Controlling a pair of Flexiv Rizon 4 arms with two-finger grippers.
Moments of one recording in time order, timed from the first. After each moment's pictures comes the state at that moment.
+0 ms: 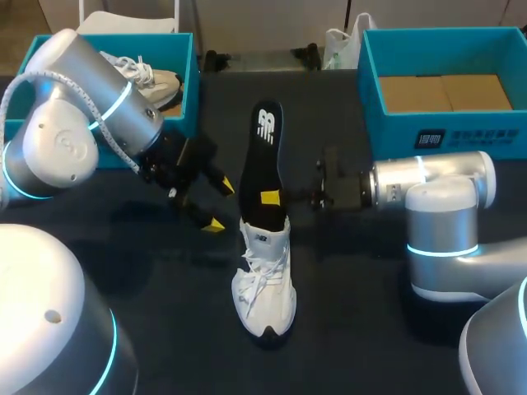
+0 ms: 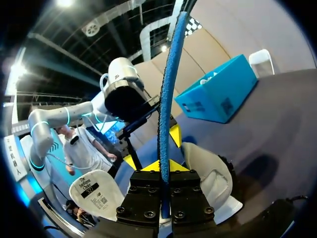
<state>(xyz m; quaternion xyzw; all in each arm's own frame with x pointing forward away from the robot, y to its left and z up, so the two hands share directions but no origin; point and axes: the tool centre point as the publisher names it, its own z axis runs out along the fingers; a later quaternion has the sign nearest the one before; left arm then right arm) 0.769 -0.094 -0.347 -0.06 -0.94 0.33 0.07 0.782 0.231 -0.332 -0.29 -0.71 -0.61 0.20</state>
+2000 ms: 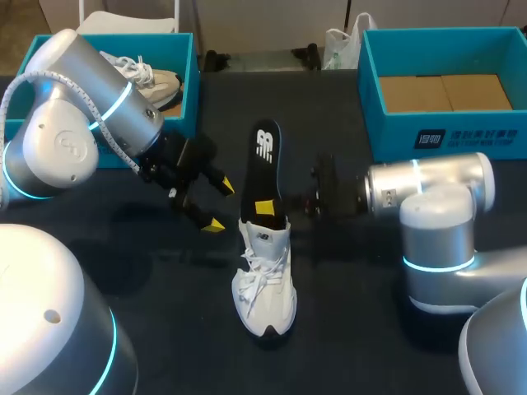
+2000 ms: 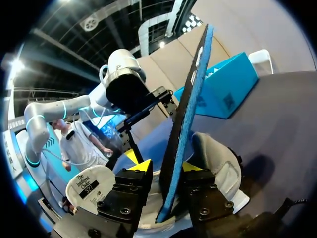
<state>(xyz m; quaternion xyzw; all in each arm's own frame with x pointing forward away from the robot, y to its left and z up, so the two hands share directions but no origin) 0.769 -0.094 -0.347 -0.06 -0.94 0.33 0.07 0.771 0.238 -0.333 -0.28 -0.73 -0.60 0.18</state>
